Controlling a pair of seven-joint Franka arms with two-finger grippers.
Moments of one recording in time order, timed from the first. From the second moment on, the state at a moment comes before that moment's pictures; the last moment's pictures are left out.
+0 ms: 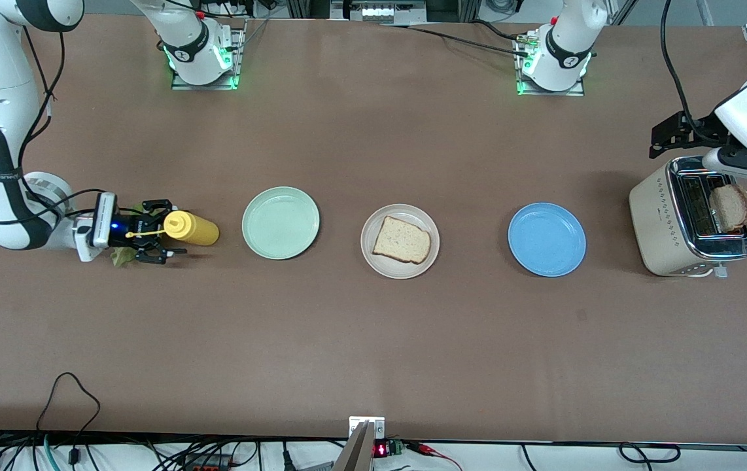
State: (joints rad) left arm -0.09 -0.02 0.06 -1.65 -0.01 1.55 0.16; right arm -0.23 0.76 -0.11 -1.80 1.19 1.48 -2.59
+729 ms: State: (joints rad) left arm -0.09 -0.02 0.06 -1.65 -0.01 1.55 0.16; right arm -0.31 0.73 -0.20 -1.76 1.00 1.48 -2.40
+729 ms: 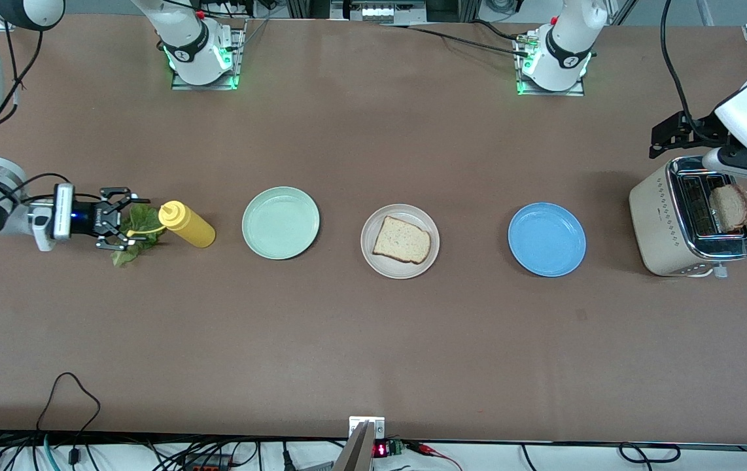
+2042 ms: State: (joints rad) left arm -0.09 -0.02 0.06 -1.65 -0.01 1.55 0.16; right arm -0.05 0.42 -0.21 -1.75 0.34 2.01 -0.90
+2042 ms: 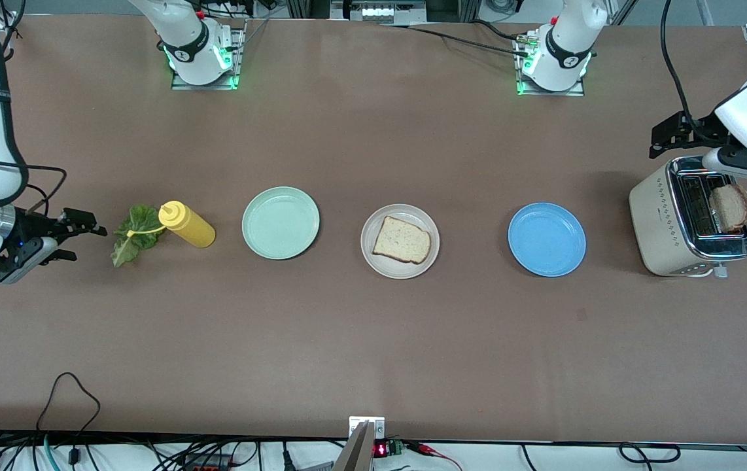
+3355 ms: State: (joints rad) left arm -0.09 -0.02 0.06 -1.65 -0.01 1.55 0.16; right arm 0.08 0.52 -0.23 -1.97 0.01 2.44 -0.20
